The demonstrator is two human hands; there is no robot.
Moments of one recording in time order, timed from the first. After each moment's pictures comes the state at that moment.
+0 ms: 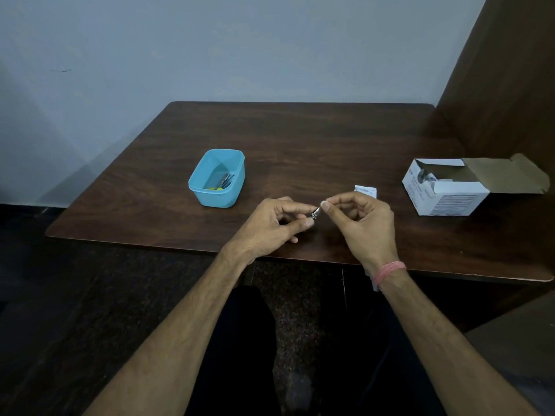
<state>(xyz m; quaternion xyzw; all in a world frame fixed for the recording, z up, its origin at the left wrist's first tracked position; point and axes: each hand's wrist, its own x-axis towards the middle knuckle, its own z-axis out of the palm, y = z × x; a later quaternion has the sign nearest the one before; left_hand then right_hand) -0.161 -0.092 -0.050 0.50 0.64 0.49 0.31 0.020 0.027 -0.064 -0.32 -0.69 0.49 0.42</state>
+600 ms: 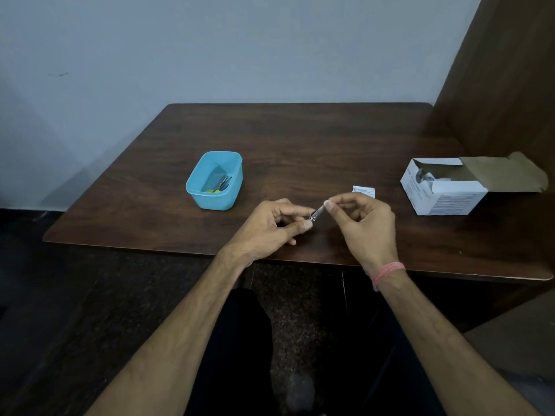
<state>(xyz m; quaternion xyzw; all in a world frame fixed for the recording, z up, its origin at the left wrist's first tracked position) -0.161 -0.091 -0.052 0.51 0.64 0.49 0.31 0.021 0.028 -0.062 -0.36 -0.70 0.45 0.43</state>
